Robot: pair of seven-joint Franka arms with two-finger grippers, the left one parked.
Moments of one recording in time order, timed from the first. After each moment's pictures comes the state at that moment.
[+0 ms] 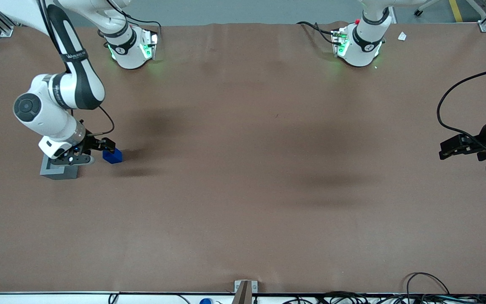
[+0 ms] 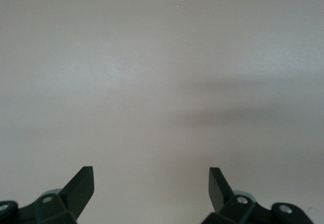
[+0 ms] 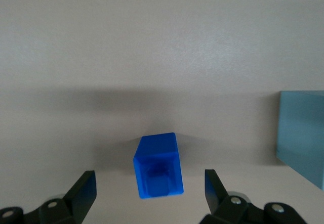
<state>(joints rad) 0.06 0.18 -0.07 -2.31 0.01 2.48 -0.09</state>
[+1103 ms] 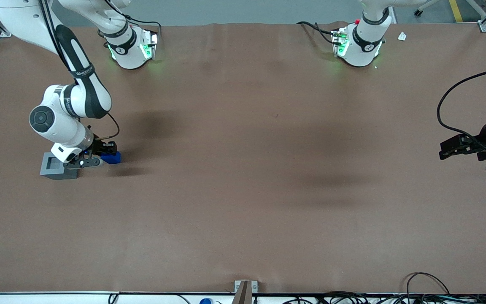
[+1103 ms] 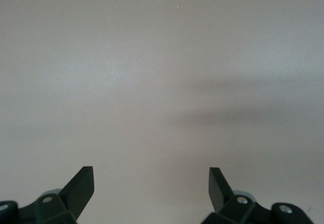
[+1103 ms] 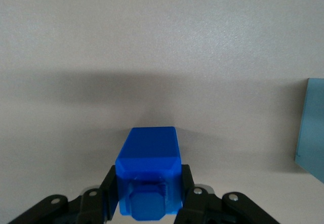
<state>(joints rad) 0.04 0.26 -0.07 -2.31 0.01 2.51 -0.12</state>
